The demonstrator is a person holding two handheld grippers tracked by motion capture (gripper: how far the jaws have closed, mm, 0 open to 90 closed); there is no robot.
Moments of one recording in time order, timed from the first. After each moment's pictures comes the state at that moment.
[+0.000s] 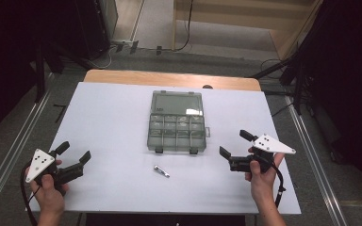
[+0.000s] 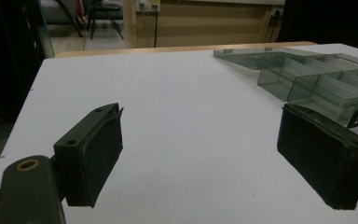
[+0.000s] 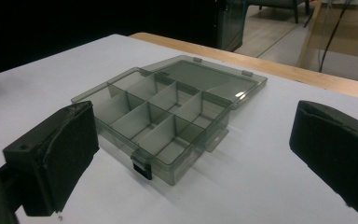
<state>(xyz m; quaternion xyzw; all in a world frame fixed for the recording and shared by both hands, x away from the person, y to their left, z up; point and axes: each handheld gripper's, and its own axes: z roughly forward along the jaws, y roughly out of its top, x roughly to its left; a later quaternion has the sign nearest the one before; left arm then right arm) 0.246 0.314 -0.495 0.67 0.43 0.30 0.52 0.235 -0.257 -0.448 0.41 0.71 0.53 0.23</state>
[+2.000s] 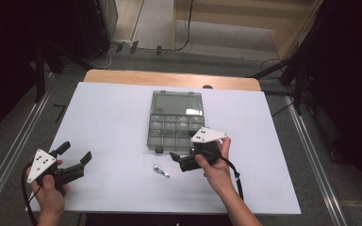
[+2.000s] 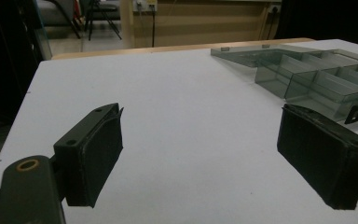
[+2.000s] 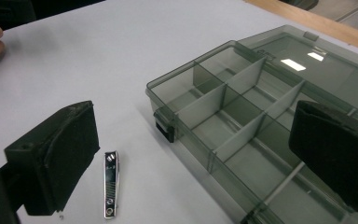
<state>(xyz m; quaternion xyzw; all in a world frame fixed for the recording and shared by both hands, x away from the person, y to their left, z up) 0.245 0.312 -0.495 0.68 0.42 0.30 0.52 0.272 -0.130 -0.452 0.34 0.80 0.47 0.15</state>
